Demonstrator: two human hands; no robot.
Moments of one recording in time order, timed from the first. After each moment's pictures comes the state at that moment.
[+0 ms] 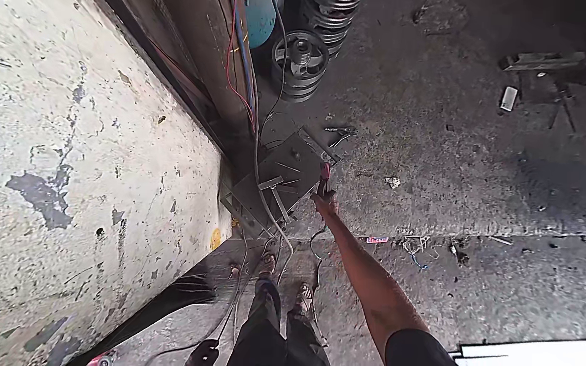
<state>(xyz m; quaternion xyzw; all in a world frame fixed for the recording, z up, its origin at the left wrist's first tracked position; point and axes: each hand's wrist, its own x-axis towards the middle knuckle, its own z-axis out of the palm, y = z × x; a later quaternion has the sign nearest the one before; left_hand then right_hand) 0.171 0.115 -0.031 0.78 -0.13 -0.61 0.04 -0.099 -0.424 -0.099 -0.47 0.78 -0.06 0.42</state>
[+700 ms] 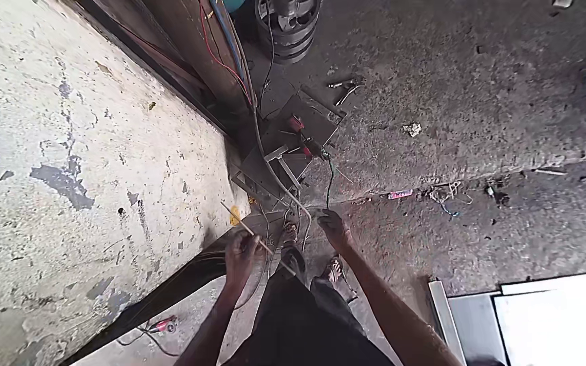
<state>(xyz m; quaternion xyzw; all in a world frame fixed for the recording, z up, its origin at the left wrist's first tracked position) 0.155 -0.118 0.052 0.68 -0.31 -0.46 0.48 -0.137 -0.203 -0.079 -0.50 0.66 -0.15 0.54</state>
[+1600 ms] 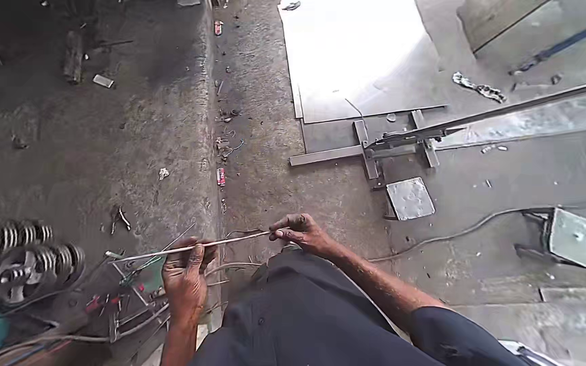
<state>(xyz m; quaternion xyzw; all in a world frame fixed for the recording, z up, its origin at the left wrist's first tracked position) -0.332 -0.018 0.222 0.29 -0.56 -0.74 0.23 -0.496 0.229 0.156 -0.21 0.49 -0.74 0.40</state>
